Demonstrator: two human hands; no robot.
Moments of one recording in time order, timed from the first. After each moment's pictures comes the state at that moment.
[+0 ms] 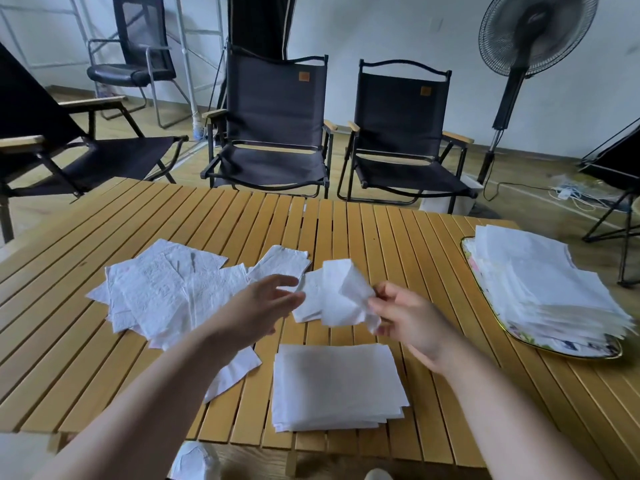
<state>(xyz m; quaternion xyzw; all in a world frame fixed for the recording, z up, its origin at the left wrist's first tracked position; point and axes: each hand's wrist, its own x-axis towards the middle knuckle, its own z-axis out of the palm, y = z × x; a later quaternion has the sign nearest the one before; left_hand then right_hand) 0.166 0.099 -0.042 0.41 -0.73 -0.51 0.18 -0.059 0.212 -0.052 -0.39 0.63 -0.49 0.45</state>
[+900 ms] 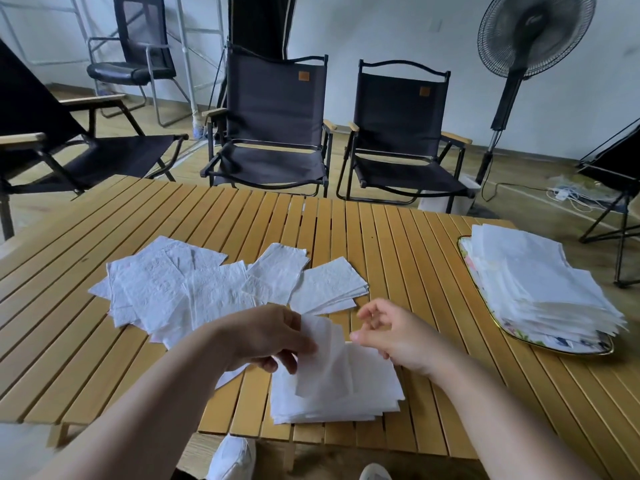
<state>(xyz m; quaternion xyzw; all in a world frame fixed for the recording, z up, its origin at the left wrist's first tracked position) 0.164 0.119 -0.033 0.39 -0.70 -0.60 -0.04 -0.047 0.230 -0.051 -0.46 0.75 -0.30 0.37</state>
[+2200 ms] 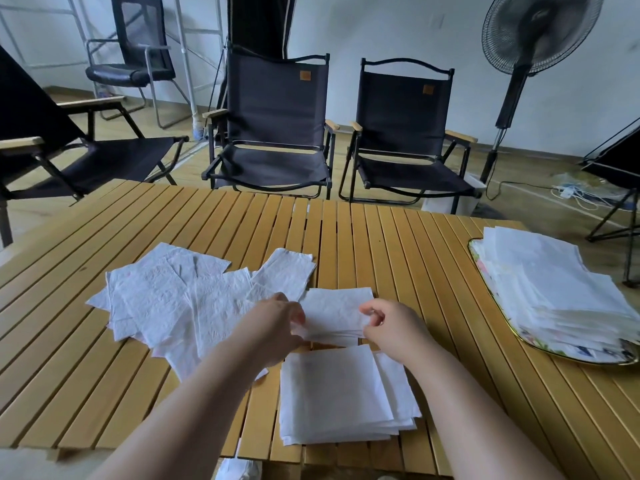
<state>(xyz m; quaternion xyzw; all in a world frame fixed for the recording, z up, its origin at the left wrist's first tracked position) 0.149 0.078 -0.085 0.41 -0.88 -0.22 0.05 -0.056 0.181 -0.095 -0.46 0.84 -0.20 0.20</state>
